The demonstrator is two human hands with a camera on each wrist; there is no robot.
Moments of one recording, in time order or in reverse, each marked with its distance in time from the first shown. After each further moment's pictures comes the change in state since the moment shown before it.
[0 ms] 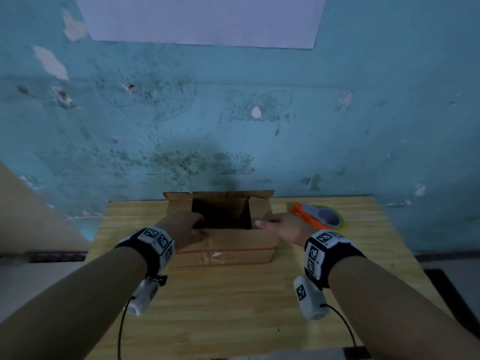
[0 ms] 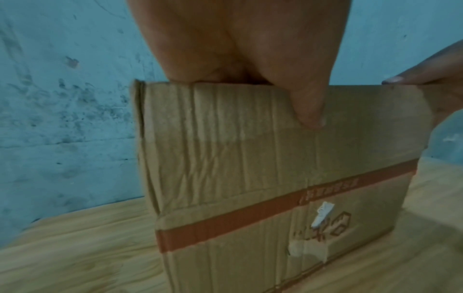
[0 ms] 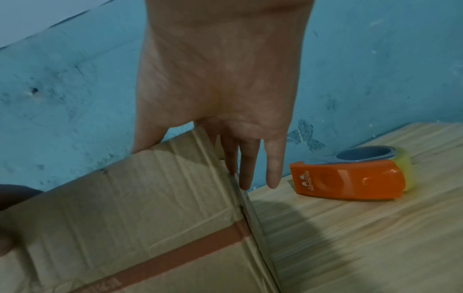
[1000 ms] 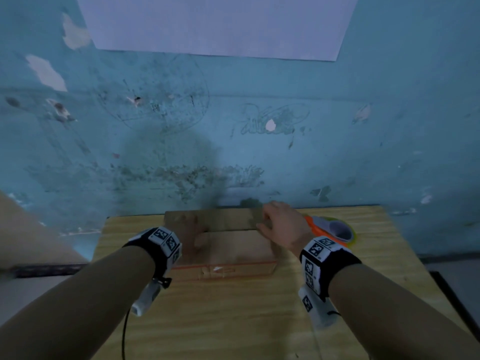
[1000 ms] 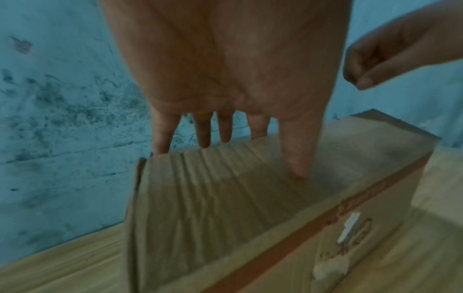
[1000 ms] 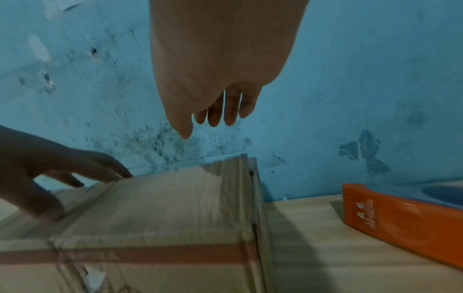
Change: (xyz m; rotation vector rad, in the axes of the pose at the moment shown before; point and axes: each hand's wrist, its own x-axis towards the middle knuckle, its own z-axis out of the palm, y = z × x) left_hand 0.044 -0.036 -0.015 0.412 -0.148 0.045; right_hand 0.049 -0.039 -0.001 -0.463 0.429 -0.316
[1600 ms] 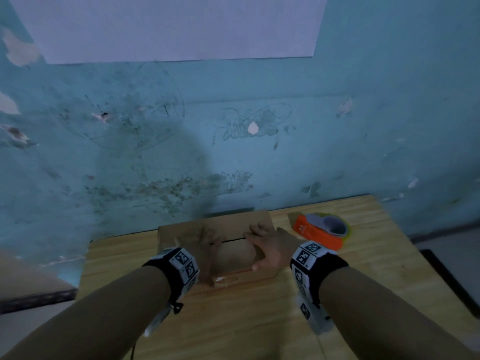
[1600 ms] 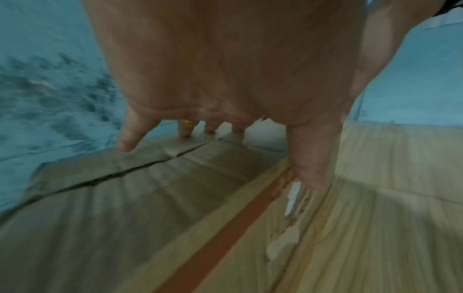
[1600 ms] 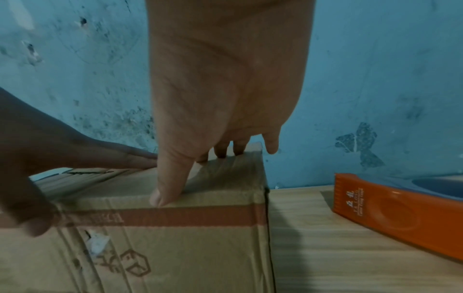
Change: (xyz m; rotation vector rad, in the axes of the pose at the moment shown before) left_hand 0.031 0.042 0.017 0.007 -0.046 0.115; right_hand -0.001 0.009 0.033 -0.050 -0.555 -0.021
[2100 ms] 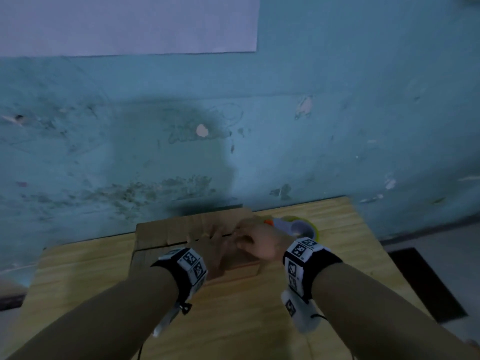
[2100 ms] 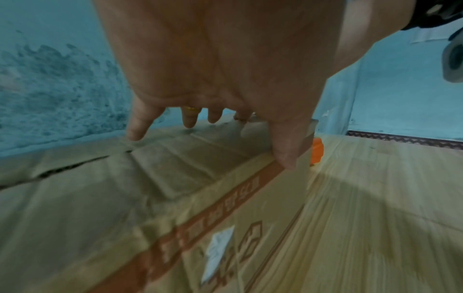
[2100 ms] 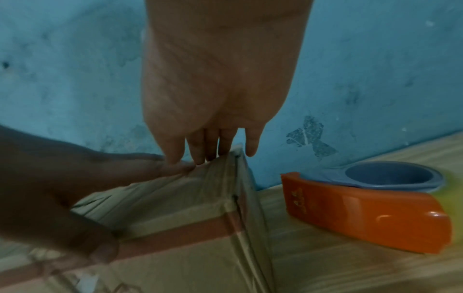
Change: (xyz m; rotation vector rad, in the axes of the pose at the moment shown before) left_hand 0.060 0.109 -0.060 -0.037 0.047 0.029; right_hand -0.019 0.089 -0.011 0.218 0.279 -0.158
